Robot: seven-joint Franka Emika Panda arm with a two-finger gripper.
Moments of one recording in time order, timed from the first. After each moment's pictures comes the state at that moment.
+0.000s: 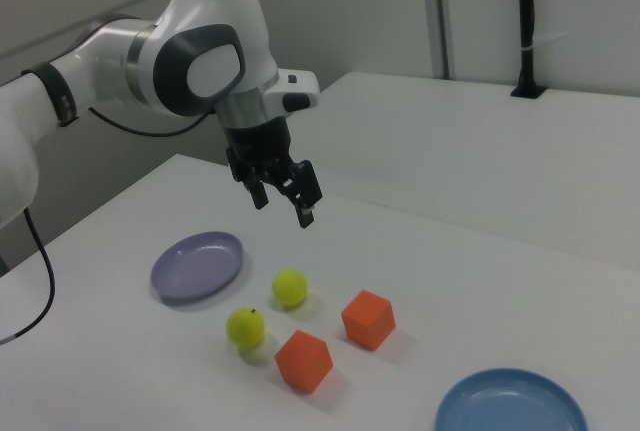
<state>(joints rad) -0.05 0.18 0.12 -1.44 -0.01 1.65 0.06</state>
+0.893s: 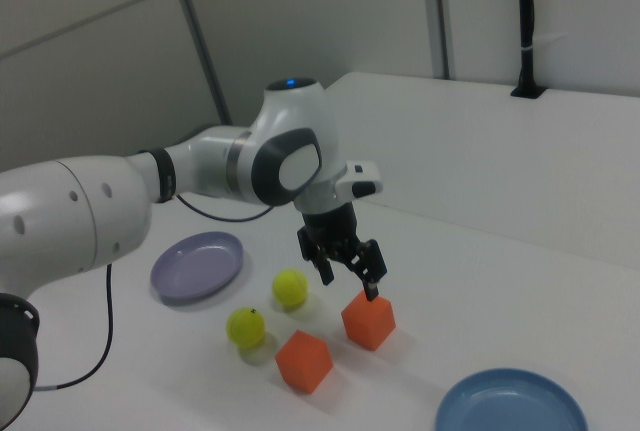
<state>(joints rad) -0.07 0.40 0.12 -1.54 -0.16 1.90 0.07</state>
